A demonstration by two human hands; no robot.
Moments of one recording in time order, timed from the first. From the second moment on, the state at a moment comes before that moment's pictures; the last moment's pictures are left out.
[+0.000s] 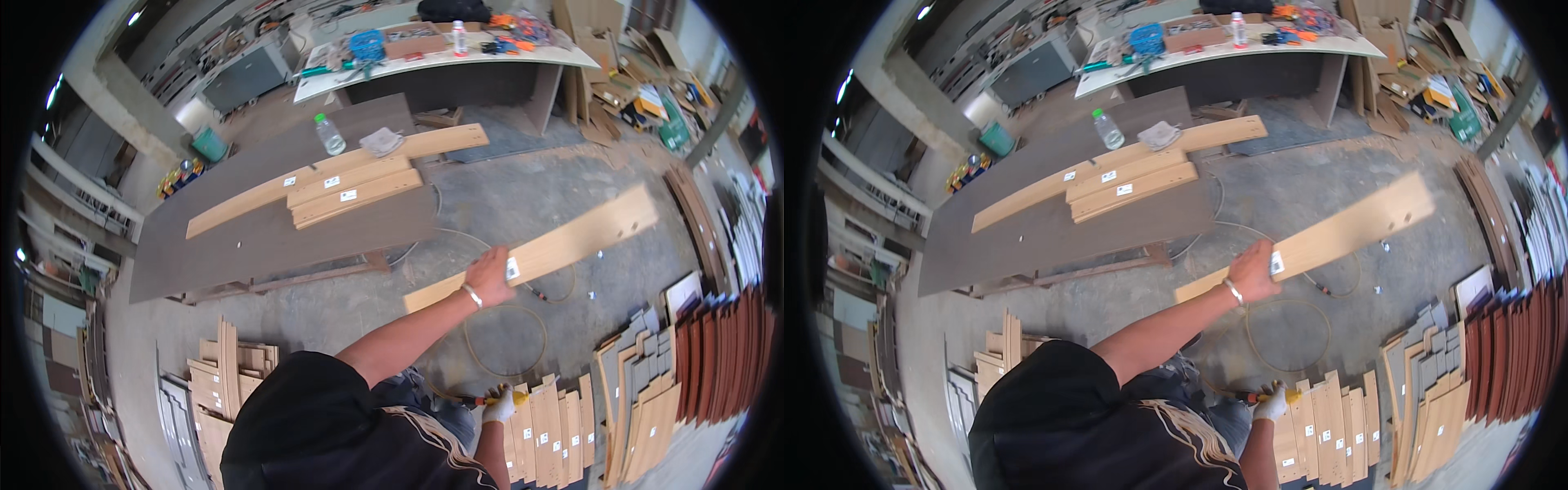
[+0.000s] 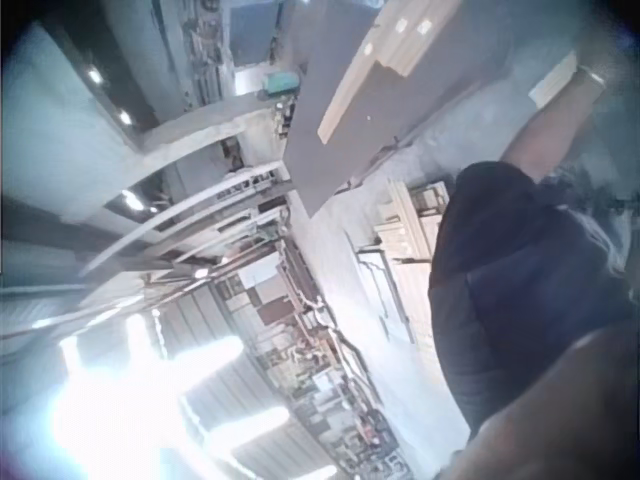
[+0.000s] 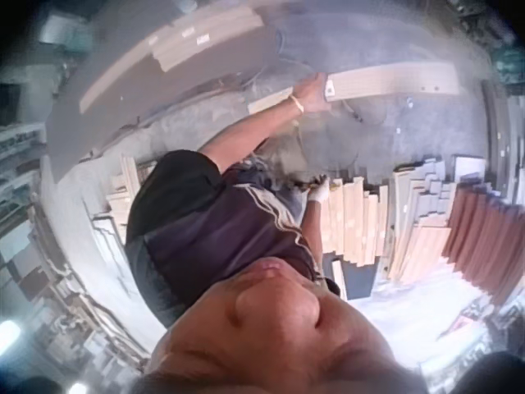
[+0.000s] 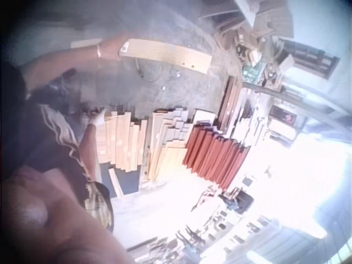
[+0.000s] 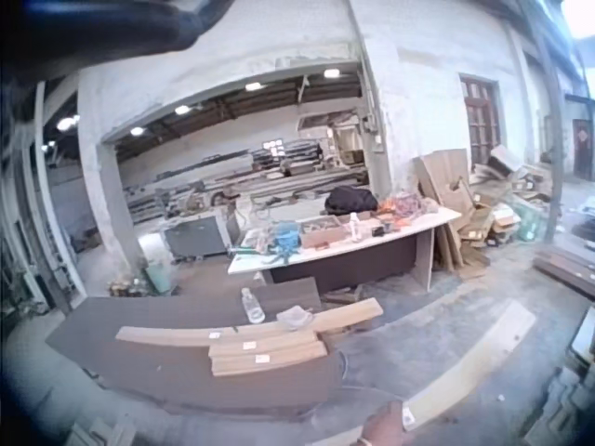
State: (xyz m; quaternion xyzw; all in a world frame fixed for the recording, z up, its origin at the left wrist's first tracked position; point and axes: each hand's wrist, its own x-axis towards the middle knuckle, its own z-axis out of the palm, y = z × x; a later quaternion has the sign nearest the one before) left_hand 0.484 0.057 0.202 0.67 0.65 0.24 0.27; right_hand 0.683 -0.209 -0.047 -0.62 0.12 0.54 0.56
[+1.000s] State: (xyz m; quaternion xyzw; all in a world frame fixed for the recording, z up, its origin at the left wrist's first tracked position) left_hand 0.006 0.137 -0.001 0.70 0.70 -0.11 0.01; right_hand 0.524 -0.400 0.029 -0.53 0.39 0.24 0.72
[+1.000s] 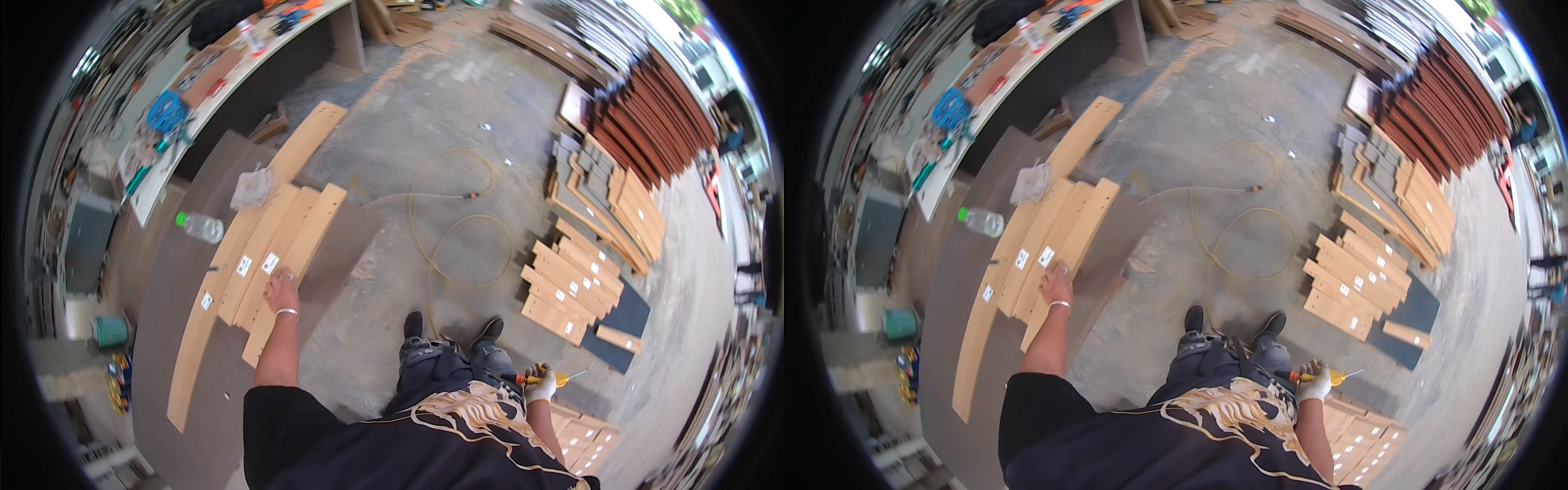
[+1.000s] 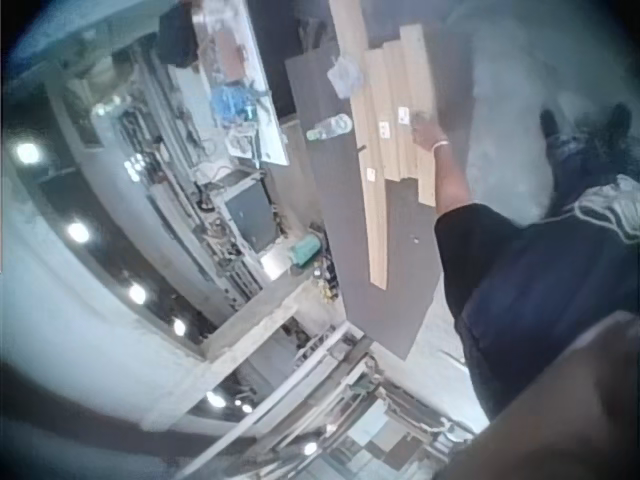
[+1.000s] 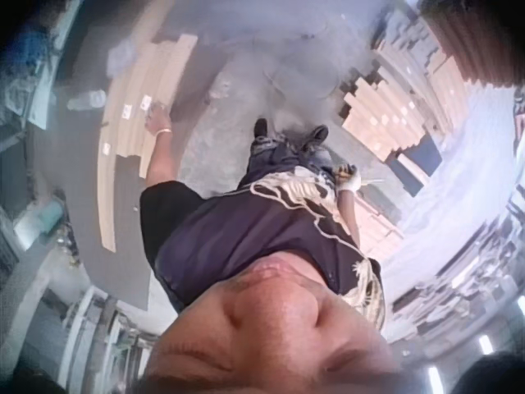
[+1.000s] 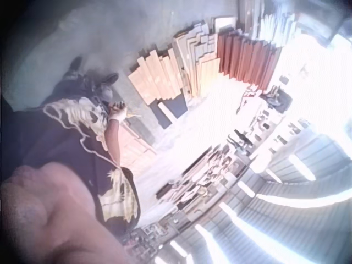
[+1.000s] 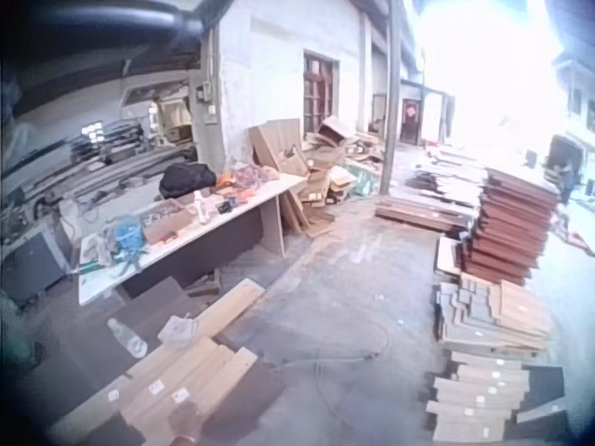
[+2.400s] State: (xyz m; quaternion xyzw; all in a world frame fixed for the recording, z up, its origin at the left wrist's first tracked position) left_hand 1.175 -0.659 -0.392 0.94 -0.14 -0.22 0.22; right_hand 0.783 -0.538 -0.272 -0.23 0.64 0.22 0.70
